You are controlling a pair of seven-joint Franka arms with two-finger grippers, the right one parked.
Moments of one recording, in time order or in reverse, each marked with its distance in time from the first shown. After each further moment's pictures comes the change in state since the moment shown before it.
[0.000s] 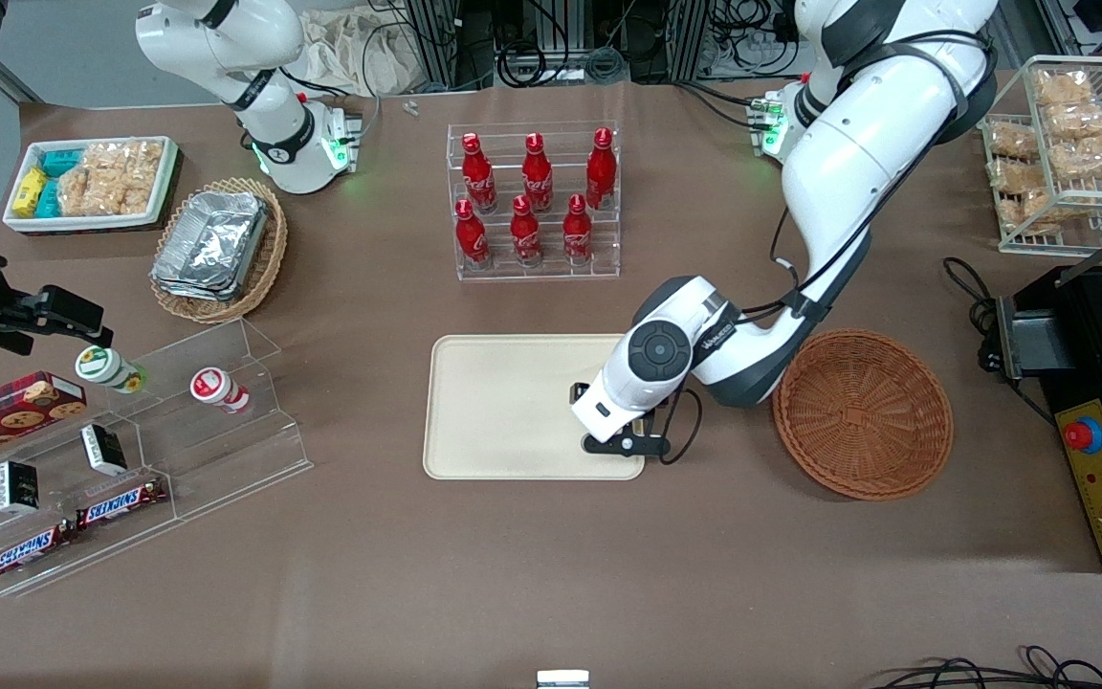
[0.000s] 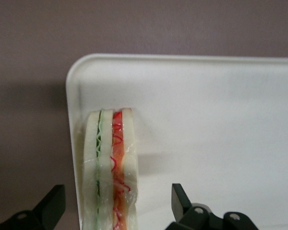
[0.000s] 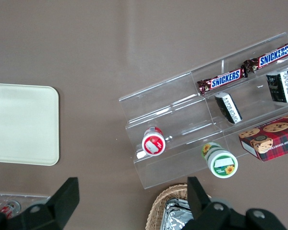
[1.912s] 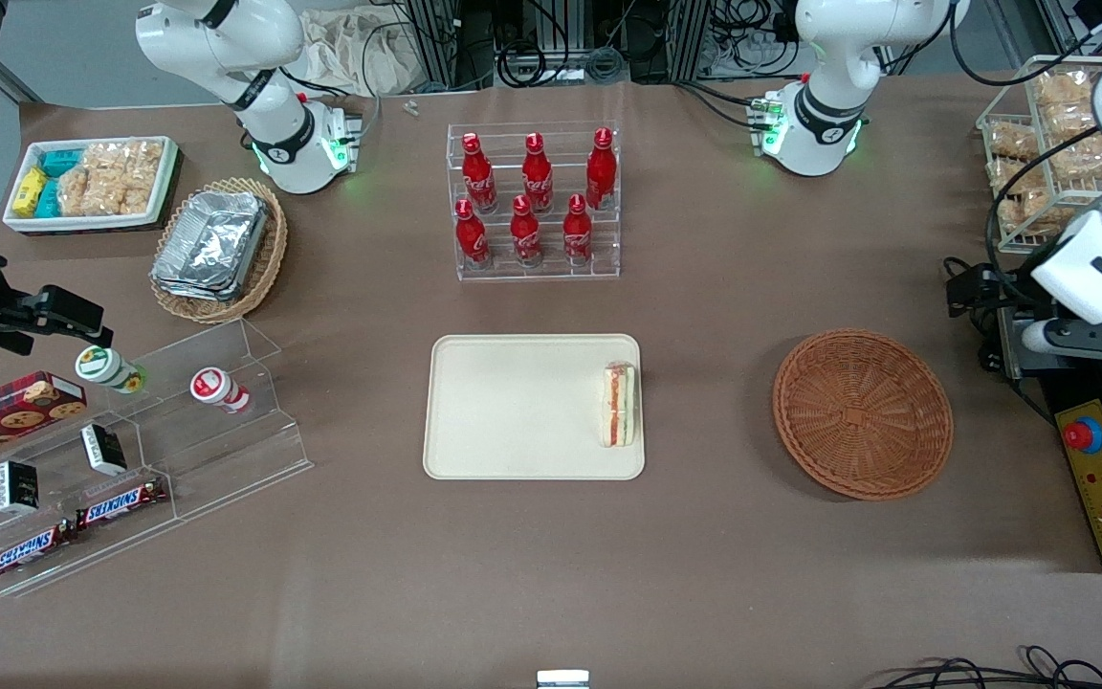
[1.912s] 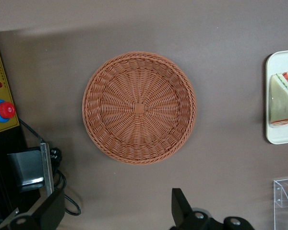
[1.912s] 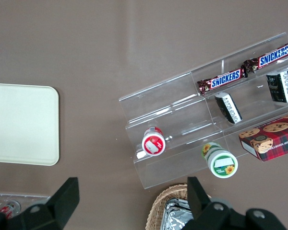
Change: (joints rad) arm 0.179 -0.795 0.566 -0.270 -0.369 -0.434 0.953
